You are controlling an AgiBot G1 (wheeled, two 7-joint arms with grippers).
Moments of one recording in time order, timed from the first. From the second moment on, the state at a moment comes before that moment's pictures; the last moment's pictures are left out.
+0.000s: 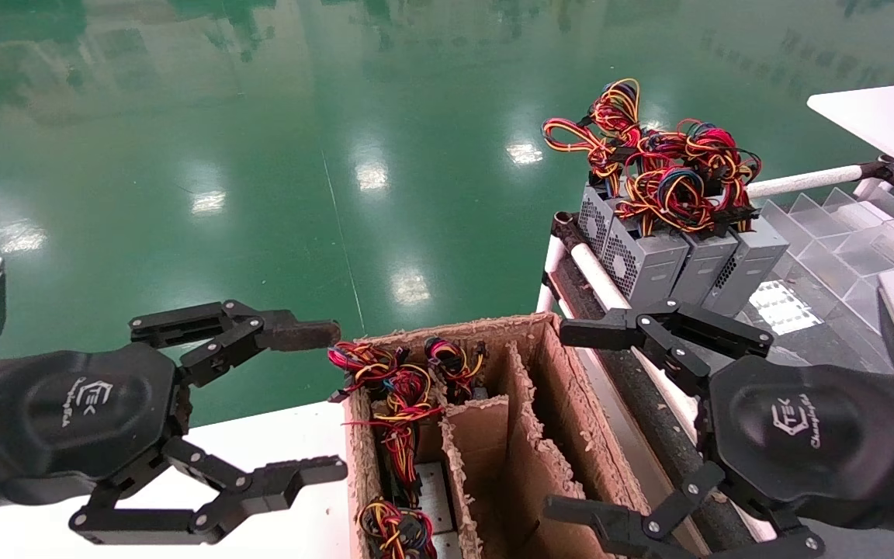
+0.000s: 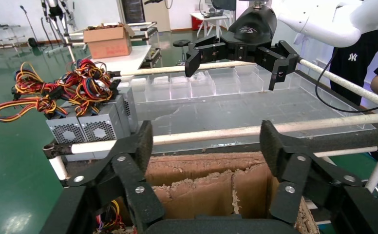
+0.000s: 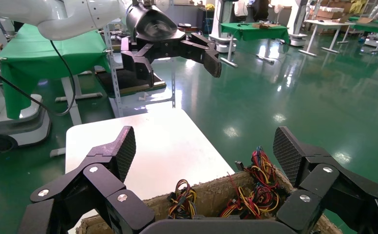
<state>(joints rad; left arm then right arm) -1.09 0.58 0.36 -1.26 0.67 1.46 -0.14 1.08 -0.61 -0.28 1.28 -0.73 -1.49 0.19</state>
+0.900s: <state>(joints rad) -1.09 0.58 0.36 -1.26 0.67 1.46 -0.14 1.08 -0.61 -0.28 1.28 -0.73 -1.49 0.19</state>
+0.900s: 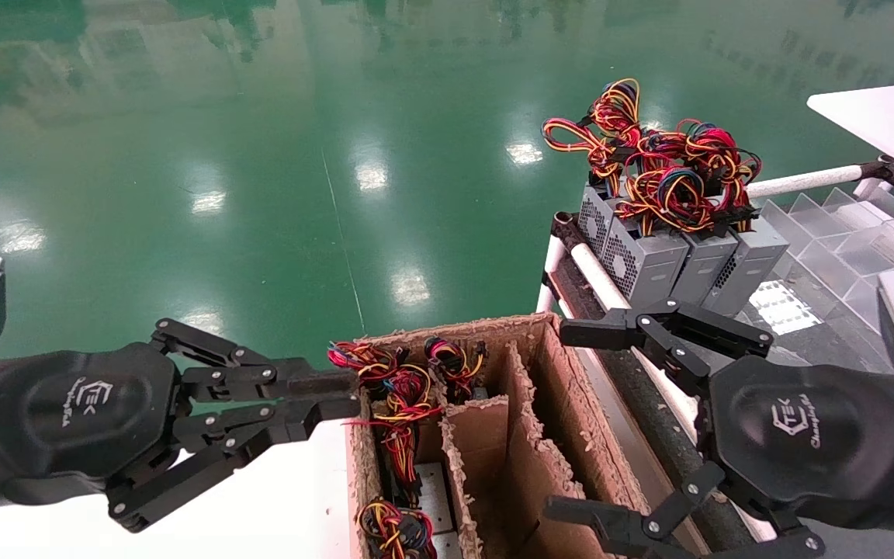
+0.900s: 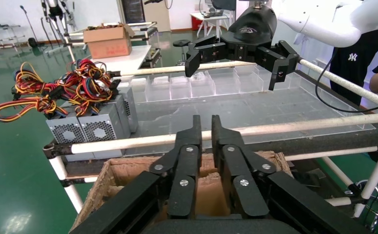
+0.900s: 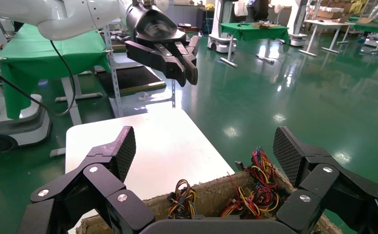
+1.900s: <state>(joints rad) -1.09 0.58 0.36 -1.26 0.67 1.46 -0.14 1.07 -0.62 -0.29 1.27 -0.74 -1.49 0.20</state>
